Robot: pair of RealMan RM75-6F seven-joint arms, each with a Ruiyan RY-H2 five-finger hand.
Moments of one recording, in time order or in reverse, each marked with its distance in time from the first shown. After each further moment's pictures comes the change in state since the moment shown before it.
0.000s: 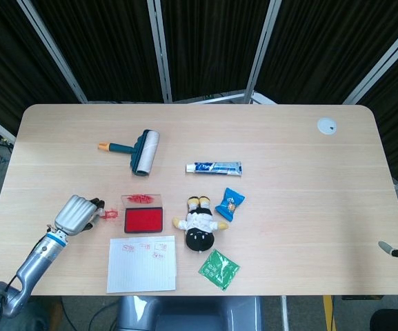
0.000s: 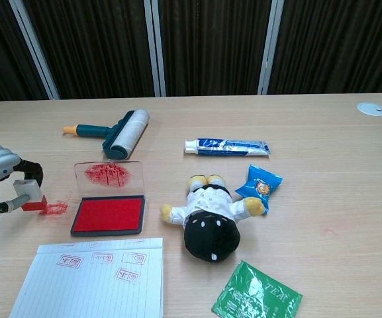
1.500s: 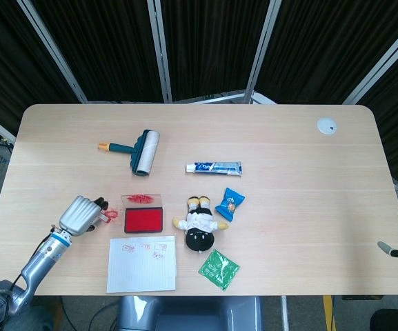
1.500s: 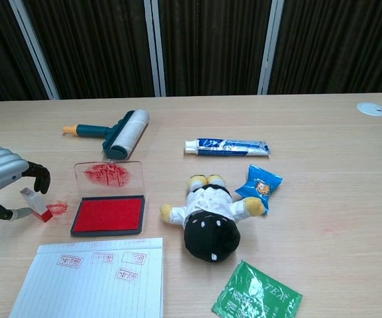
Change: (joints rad) left arm -0.004 -0.042 0.008 0.064 0.015 0.003 0.020; right arm 0.003 -0.005 -0.001 0.001 0.006 -0.006 -0.014
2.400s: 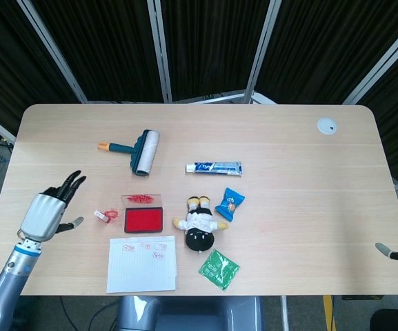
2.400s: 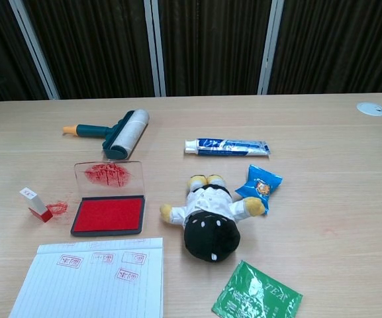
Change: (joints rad) left arm 0.133 0.313 -0.078 -0.579 -0.064 0.303 0.059; right arm -0.025 0.037 -0.013 -0.041 -0.084 0.061 0.070
